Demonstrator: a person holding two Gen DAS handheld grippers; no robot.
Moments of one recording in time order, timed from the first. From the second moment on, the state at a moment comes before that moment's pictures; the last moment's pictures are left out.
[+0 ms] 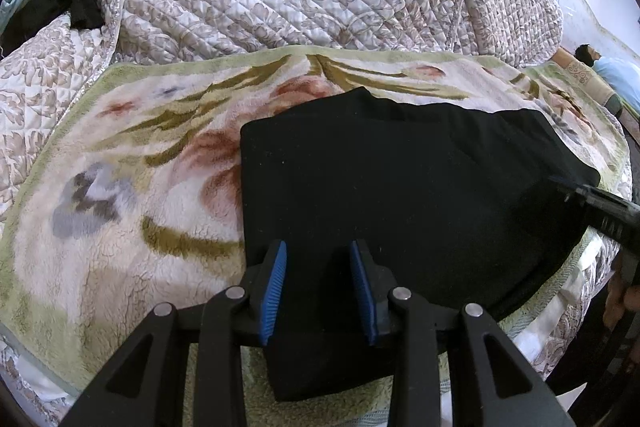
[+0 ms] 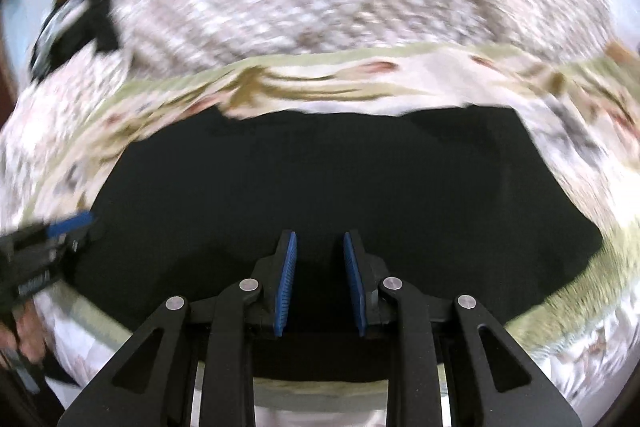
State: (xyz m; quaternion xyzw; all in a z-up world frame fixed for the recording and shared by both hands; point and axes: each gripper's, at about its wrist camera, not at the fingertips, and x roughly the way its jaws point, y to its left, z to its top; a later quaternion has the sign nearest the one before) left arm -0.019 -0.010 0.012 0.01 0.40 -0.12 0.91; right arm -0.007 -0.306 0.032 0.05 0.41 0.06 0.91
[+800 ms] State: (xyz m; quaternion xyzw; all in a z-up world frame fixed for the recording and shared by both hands) left arm -0.022 -0.012 0.012 0.00 0.40 -0.14 0.91; right arm -0.030 -0.440 0.020 0.34 0.38 -0.13 0.85
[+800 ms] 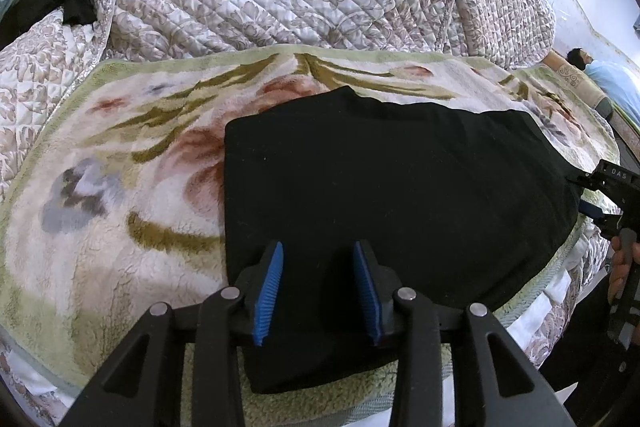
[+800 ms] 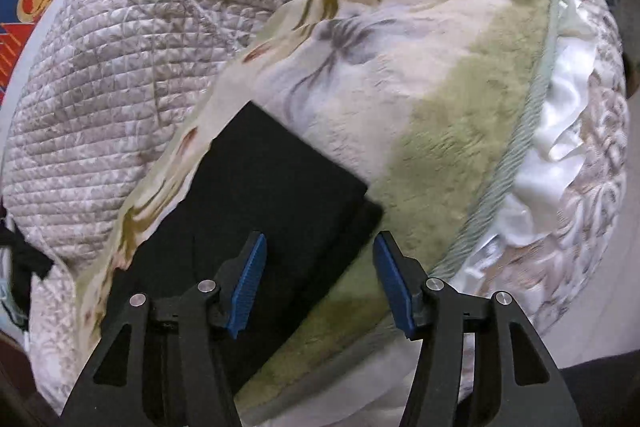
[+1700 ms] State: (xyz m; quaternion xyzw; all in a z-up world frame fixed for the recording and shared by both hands) left arm -0.012 0.027 0.033 -0.05 0.39 -0.10 0.92; right arm 0.018 -0.365 0.097 0.27 0.33 0.05 0.90
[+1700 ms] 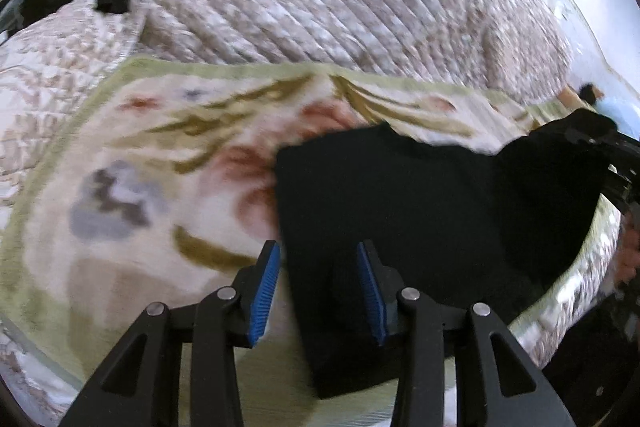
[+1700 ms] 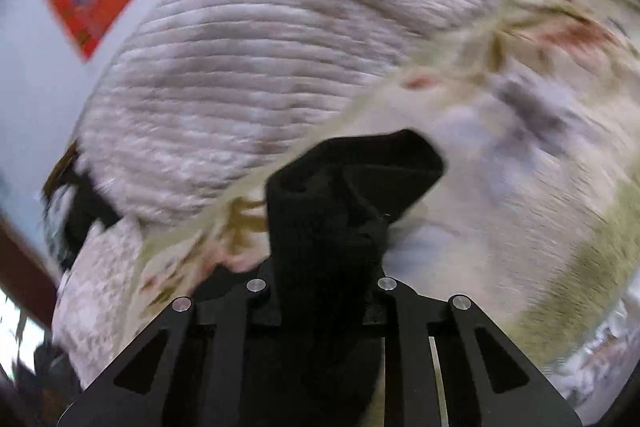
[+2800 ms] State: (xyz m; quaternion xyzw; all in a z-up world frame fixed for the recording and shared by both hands) left arm -0.012 0.118 0.036 -0.14 0.37 0.00 0.92; right arm -0.015 -0.125 0.046 0.03 0.40 0.32 0.86
